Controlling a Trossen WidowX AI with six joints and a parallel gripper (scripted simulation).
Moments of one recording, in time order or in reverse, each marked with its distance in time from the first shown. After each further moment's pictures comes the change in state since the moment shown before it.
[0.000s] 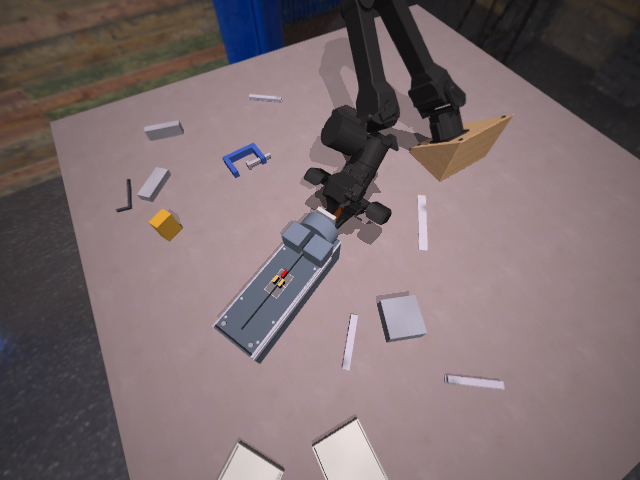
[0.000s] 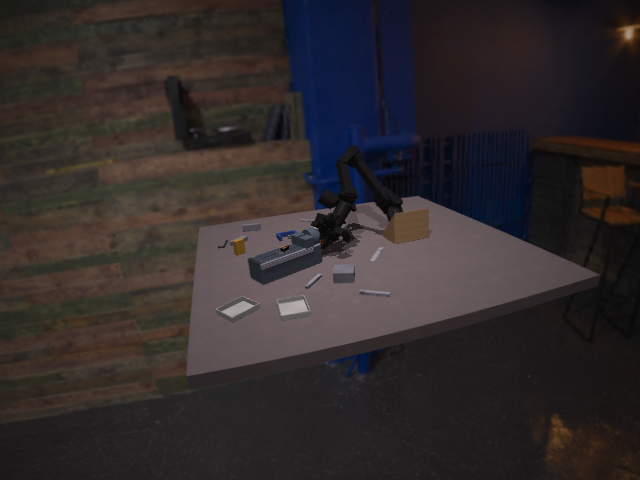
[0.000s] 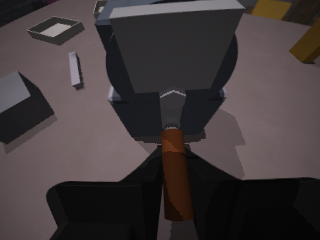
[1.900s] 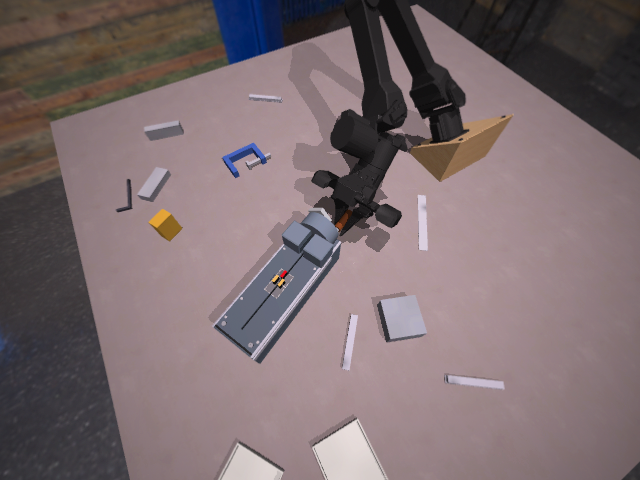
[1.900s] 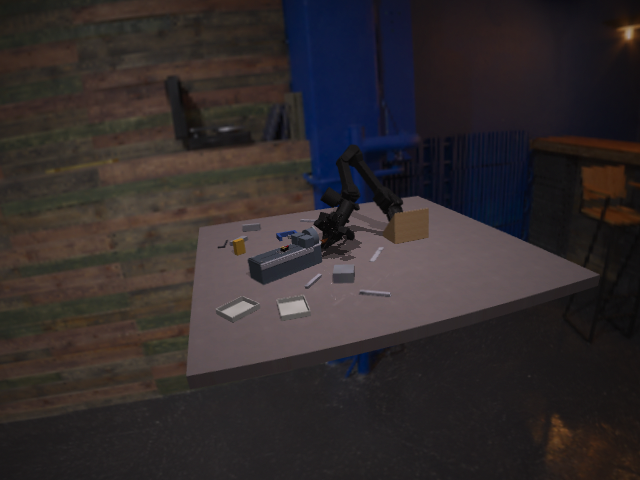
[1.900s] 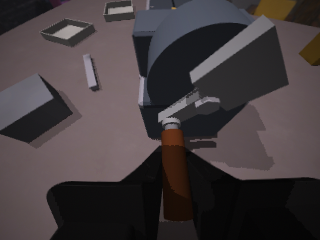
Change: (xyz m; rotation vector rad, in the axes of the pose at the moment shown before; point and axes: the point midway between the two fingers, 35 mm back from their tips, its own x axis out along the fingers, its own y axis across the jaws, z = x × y) arm -0.006 0.021 0.005 -0.001 0.004 0.015
